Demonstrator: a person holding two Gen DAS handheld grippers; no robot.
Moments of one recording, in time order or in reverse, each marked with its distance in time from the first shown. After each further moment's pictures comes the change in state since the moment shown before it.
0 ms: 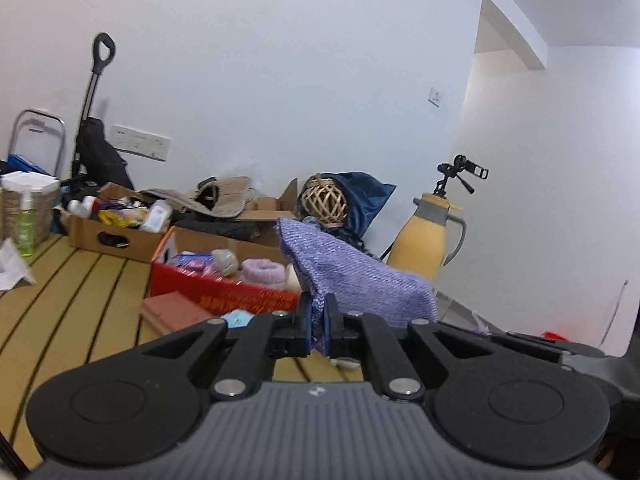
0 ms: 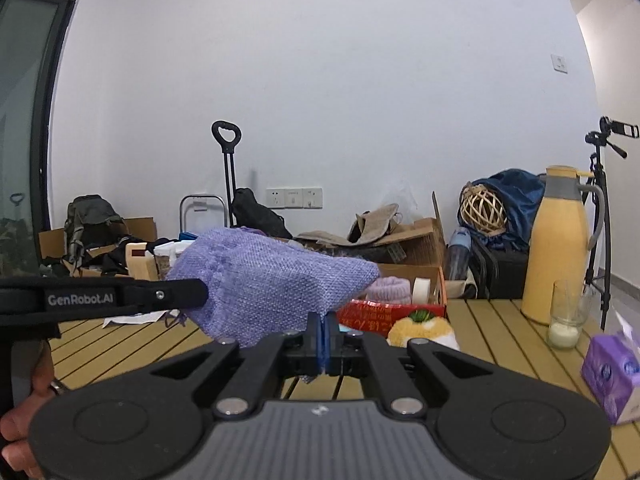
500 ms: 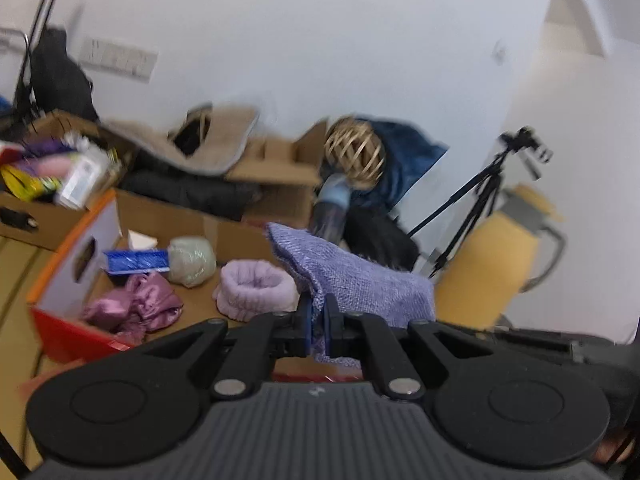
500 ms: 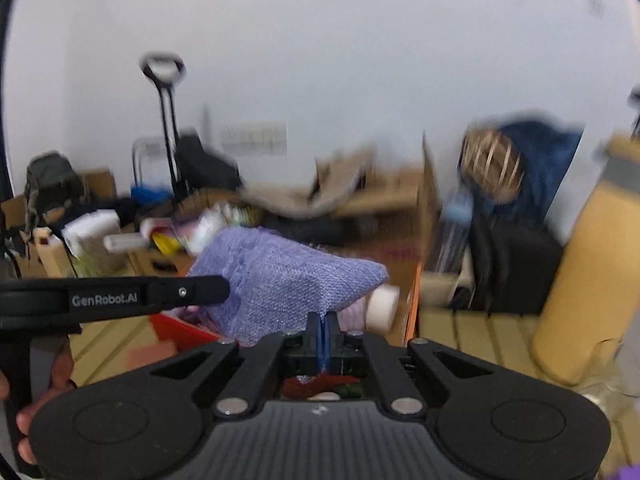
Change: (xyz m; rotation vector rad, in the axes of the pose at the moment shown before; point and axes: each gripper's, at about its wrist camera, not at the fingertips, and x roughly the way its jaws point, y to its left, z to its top) left arm 0.307 0.057 0.055 -0.137 0.235 0.042; right arm 0.266 -0.139 0.086 0.039 0.304 0.011
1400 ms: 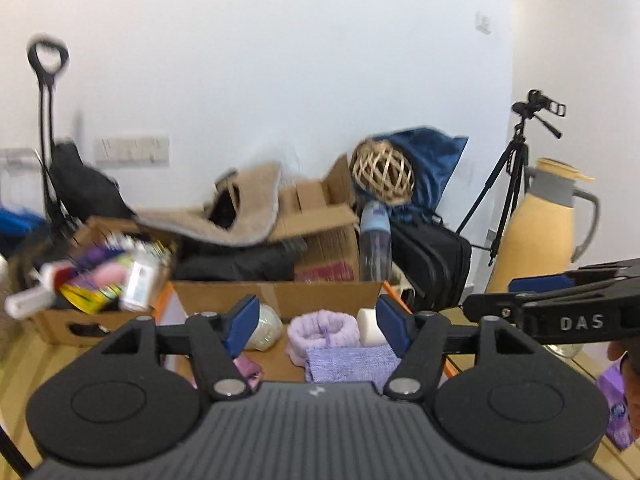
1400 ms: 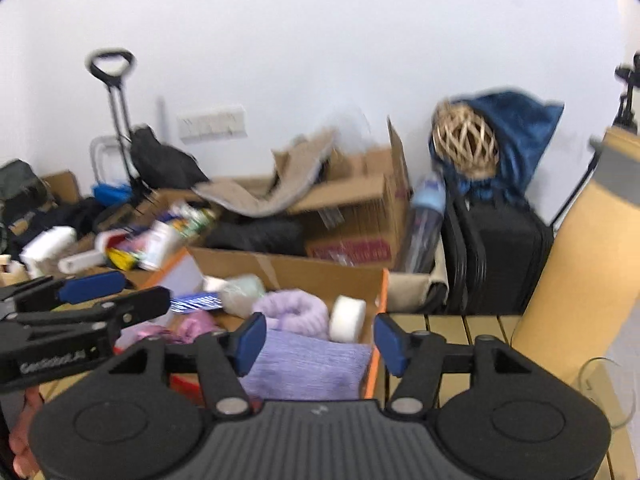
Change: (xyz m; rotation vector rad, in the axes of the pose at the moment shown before) left arm -0.063 -0.033 0.018 0.311 -0.125 0.180; right arm -0.001 -0.009 0.038 0.035 0.005 -0.087
